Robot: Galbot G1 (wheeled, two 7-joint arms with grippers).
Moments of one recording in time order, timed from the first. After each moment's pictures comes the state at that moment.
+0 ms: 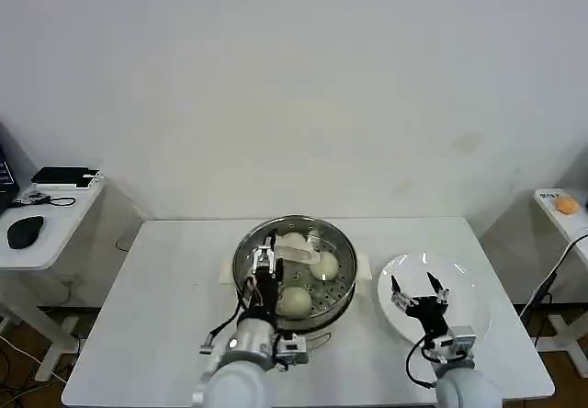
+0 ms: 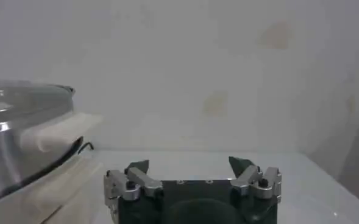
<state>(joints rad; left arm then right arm) 1.20 -1.32 0.04 -2.15 1.43 0.56 0.35 -1.39 1.35 0.60 1.84 0.23 -0.11 -0.06</state>
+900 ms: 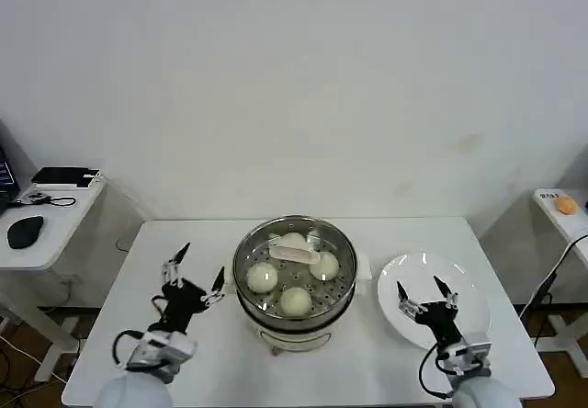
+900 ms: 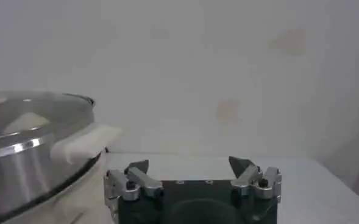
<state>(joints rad) 1.46 -1.24 -0.49 -2.17 0.45 0.27 0.11 -1.48 1.21 0.59 1.91 0.31 -0.11 -0.02</state>
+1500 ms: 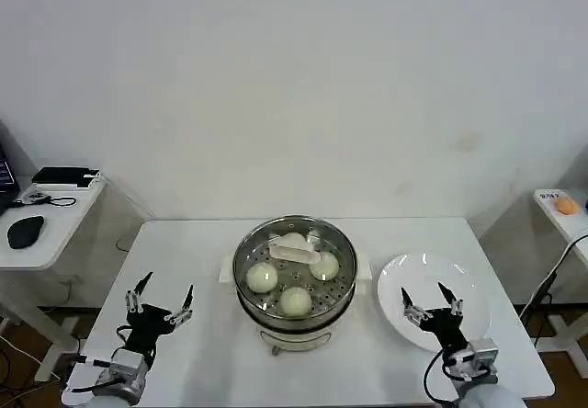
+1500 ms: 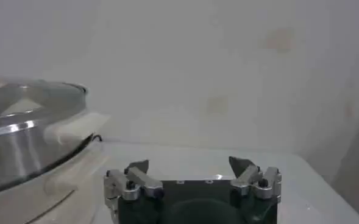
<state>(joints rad) 1.57 -1.25 -0.66 -2.08 0.09 0.14 0.06 -1.51 1.18 0.59 1.93 0.36 -0.11 -0.02</state>
